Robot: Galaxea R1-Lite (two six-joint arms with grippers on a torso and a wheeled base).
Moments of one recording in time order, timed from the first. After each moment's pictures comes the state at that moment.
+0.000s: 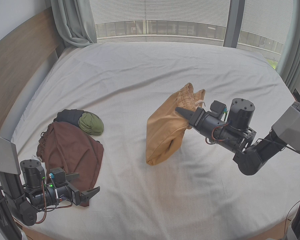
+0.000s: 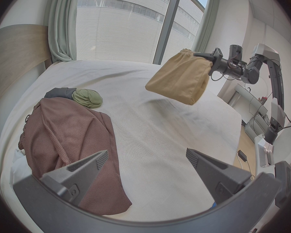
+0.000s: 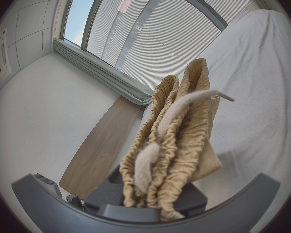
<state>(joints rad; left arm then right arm) -0.12 2.07 -0.02 -1.55 -0.43 0.13 0.48 2.13 -0.93 -1.22 0.26 0.77</state>
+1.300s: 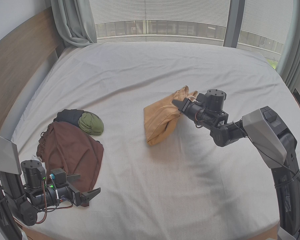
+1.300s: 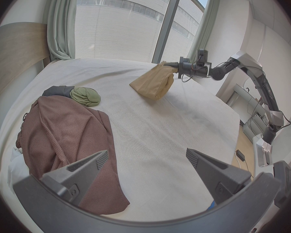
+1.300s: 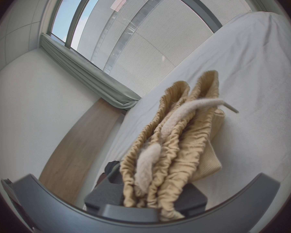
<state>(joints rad) -0.12 2.08 -0.02 -1.55 -0.44 0.13 0.36 2.56 -1.73 -0.78 0.26 0.71</state>
